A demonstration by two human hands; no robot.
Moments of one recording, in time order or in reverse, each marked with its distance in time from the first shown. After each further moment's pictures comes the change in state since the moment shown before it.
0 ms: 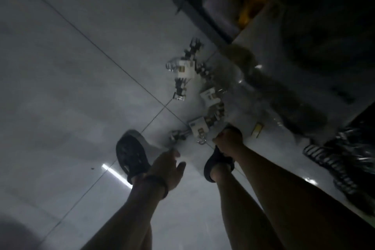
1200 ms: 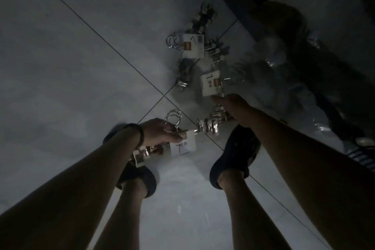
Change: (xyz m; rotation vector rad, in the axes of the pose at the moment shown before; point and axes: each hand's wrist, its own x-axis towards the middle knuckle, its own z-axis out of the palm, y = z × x) left_hand 0.170 -0.038 -0.048 -0.069 -0.384 0.013; right_hand 0.152 -0.026 -0.002 0.520 -0.118 -0.015
